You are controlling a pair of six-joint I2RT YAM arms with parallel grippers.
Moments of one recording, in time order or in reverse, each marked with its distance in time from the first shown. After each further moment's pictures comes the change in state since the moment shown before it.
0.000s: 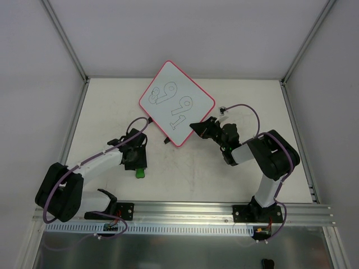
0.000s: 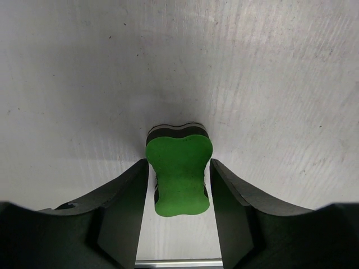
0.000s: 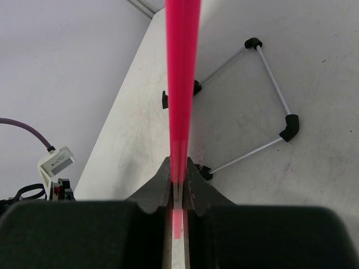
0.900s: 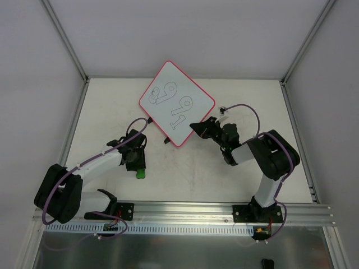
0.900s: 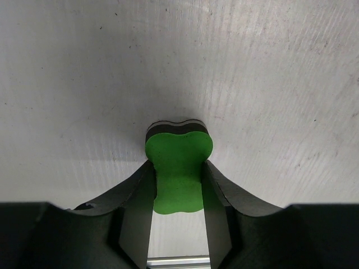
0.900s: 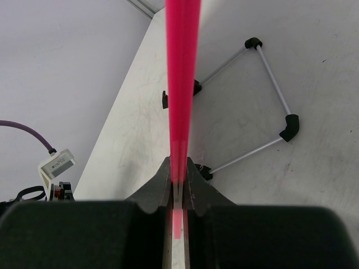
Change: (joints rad) left arm 0.000 -0.021 -0.013 0.006 0.026 -0.015; right arm -0.001 0.000 0.000 0.000 -0.002 0.000
